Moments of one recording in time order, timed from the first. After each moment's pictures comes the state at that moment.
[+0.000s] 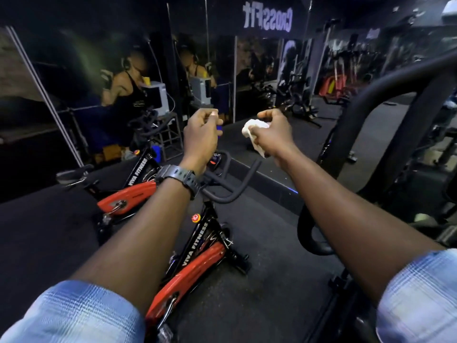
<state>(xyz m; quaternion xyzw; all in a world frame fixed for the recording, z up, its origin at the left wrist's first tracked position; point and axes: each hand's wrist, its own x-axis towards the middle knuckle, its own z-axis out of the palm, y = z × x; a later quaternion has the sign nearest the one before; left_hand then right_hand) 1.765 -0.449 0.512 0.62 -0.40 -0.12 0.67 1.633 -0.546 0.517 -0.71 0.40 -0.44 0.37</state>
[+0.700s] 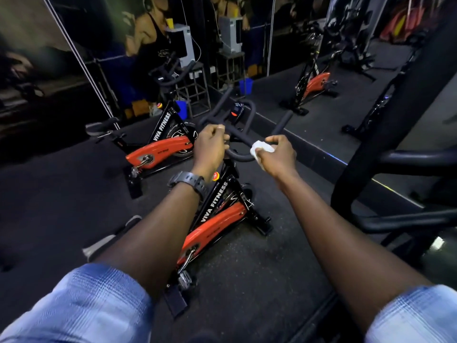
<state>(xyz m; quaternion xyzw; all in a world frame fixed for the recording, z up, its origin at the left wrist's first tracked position) 1.783 -0.480 0.326 0.71 -0.29 -0.18 0.61 1.654 -0.572 0.302 -0.68 0.47 -0.34 0.44</state>
